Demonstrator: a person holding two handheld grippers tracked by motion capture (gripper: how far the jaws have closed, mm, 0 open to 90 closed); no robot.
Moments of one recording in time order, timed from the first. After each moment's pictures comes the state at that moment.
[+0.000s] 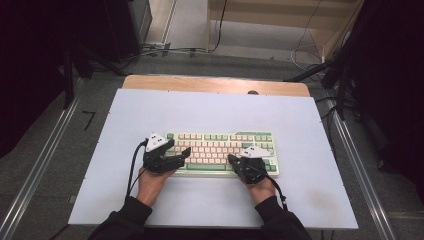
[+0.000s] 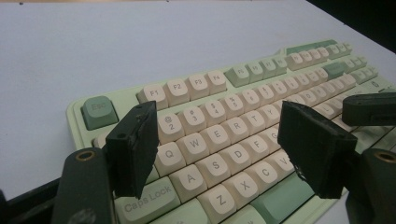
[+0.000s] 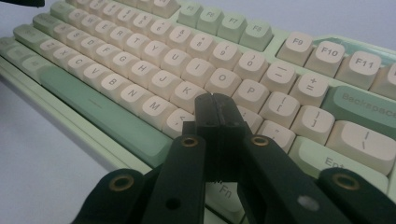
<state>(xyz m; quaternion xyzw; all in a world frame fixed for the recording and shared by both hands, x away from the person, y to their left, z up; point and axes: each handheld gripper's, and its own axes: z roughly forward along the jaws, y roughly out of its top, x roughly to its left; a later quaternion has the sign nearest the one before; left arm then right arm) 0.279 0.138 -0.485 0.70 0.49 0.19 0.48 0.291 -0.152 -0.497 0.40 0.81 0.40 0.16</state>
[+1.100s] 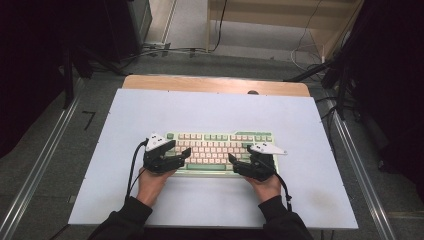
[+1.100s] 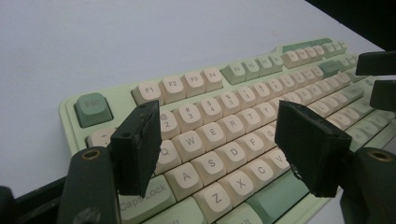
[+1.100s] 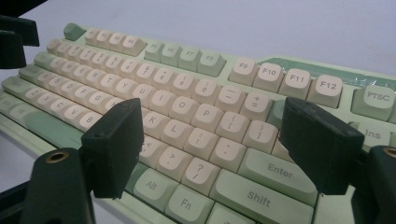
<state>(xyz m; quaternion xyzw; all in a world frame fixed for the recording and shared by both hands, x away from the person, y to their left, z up) 0.280 0.138 -0.485 0.70 0.49 0.17 0.48 0.296 -0.171 -0.485 0.45 0.76 0.44 0.17</state>
